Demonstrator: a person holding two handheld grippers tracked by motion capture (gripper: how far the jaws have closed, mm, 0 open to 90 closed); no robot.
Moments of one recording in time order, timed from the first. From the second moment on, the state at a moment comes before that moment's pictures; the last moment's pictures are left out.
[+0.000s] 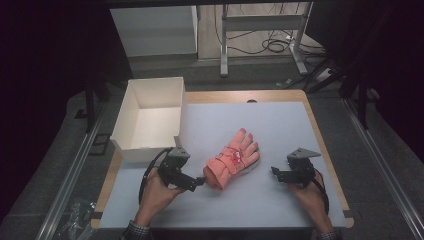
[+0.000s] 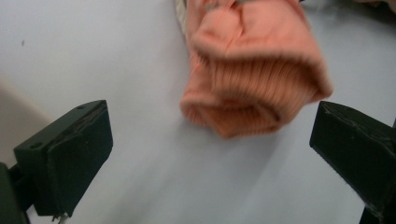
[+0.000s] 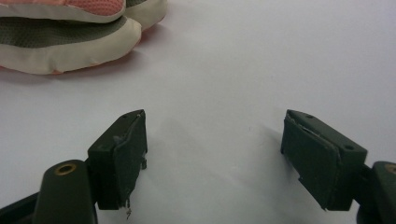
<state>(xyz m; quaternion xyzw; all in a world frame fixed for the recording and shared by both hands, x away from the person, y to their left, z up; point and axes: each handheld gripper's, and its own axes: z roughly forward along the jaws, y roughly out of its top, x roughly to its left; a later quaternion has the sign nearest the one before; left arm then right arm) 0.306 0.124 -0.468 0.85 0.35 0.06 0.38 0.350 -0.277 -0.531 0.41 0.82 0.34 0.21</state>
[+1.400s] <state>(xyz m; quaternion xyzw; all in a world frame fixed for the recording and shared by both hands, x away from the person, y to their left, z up) 0.348 0.019 -0.520 0.93 0.30 0.04 0.23 0.350 -0.277 -0.531 0.41 0.82 0.34 0.21</state>
